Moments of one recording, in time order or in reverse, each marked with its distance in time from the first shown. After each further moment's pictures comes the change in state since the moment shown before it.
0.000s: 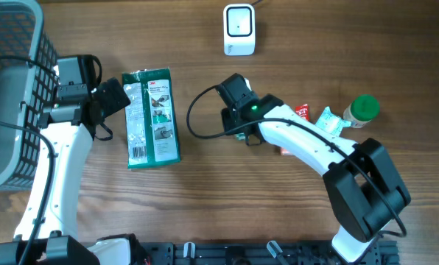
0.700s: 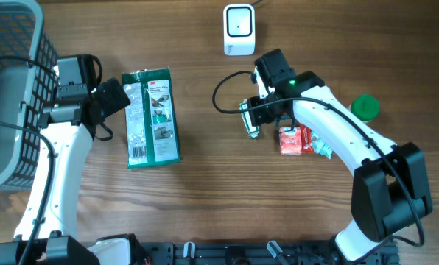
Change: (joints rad) left arm 0.000 0.000 0.000 0.000 0.000 0.000; right arm -0.212 -0.066 0.073 -0.246 -0.176 -0.198
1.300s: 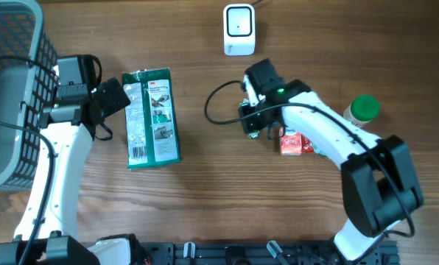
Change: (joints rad) left arm 0.000 0.000 0.000 0.000 0.000 0.000; right arm 0.065 0.054 -0.056 0.101 -0.013 -0.012
